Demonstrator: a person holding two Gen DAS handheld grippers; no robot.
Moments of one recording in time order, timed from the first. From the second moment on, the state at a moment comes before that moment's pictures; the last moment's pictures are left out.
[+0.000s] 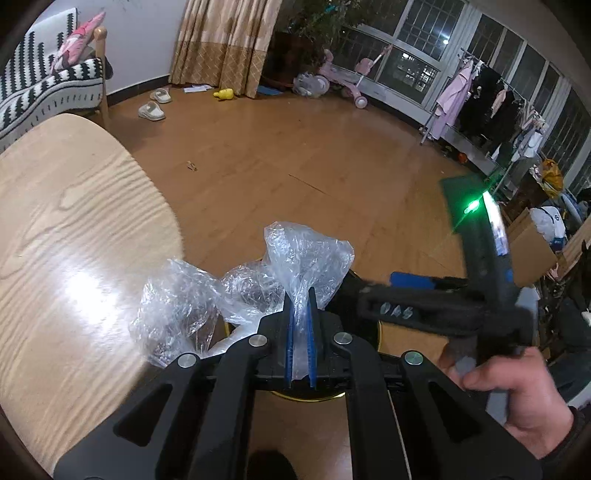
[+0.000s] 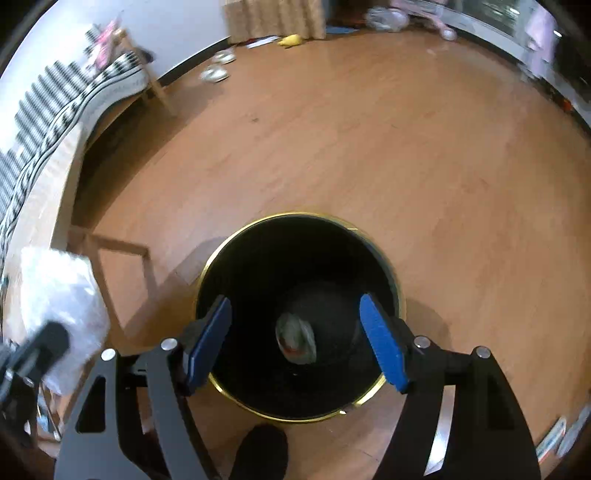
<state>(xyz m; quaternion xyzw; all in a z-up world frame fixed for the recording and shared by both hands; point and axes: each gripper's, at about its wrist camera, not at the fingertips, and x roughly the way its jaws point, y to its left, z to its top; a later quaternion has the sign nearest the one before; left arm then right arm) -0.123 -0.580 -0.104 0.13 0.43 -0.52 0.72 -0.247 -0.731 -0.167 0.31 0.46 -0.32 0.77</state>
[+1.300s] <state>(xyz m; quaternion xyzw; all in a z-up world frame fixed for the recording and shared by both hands) 0.018 -0.265 0.012 0.03 0.40 -0.28 0.87 -0.054 -0.481 -0.007 0.18 0.37 -0.12 0.90</state>
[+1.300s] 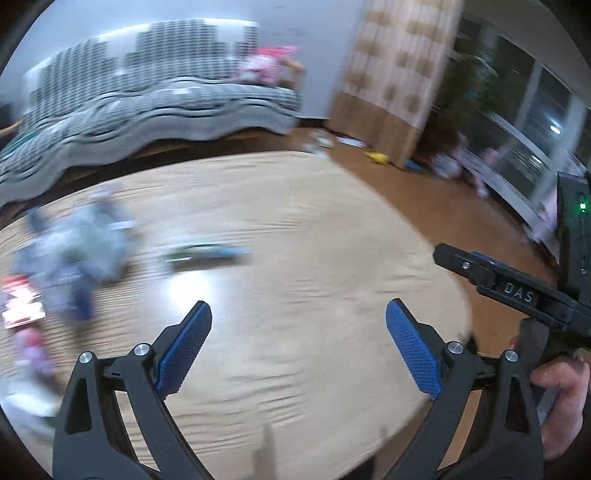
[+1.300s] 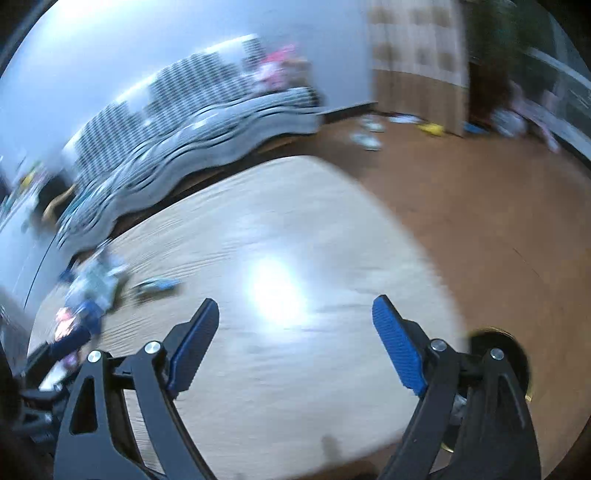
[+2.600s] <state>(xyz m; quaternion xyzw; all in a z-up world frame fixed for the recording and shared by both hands) 0.173 0.004 -0.059 -0.08 0.48 -0.07 0.87 0.135 -0.164 -0.065 0.05 0.47 0.12 0.87</state>
